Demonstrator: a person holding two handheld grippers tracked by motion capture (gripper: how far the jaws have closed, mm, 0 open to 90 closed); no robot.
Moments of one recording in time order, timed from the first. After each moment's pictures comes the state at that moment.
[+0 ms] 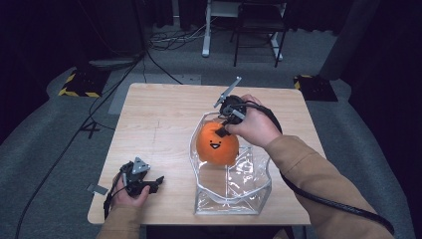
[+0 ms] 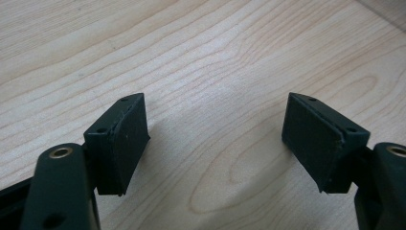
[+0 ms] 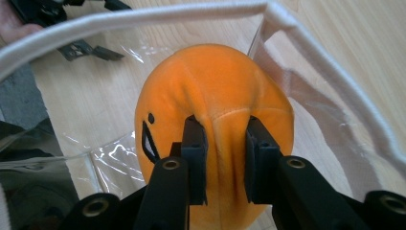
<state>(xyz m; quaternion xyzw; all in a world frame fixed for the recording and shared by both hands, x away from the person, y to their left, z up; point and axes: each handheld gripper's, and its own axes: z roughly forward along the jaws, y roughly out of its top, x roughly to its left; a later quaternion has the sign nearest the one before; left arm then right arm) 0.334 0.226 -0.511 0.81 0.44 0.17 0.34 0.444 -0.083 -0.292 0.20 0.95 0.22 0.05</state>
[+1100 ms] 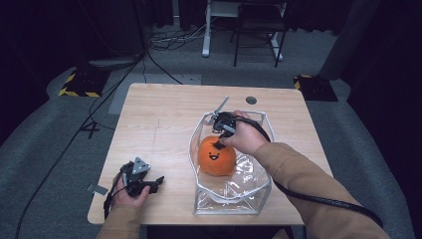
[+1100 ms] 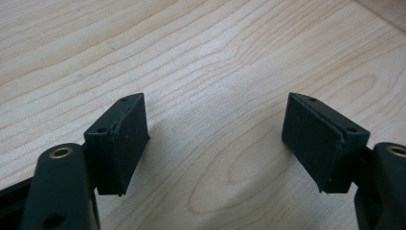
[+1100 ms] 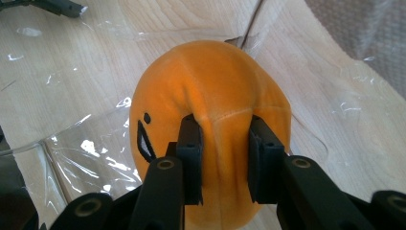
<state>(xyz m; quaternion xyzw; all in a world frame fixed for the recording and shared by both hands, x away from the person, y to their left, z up) 0.334 0.226 -0.511 0.81 0.44 0.17 0.34 0.459 -0.073 -0.362 0.20 0.96 0.17 0.03</state>
